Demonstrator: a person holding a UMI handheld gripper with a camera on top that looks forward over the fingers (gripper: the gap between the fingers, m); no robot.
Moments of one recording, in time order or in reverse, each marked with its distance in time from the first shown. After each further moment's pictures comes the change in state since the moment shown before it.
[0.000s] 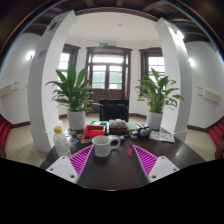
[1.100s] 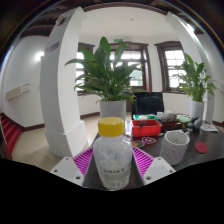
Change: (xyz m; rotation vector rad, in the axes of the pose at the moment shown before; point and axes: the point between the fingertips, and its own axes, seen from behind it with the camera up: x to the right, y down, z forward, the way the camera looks) arm -0.259 0.056 0.171 0.001 -0.204 0.046
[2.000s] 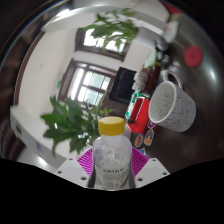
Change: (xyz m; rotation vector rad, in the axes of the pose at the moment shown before) arm 0.055 -0.067 0.033 0.114 -0.119 1.169
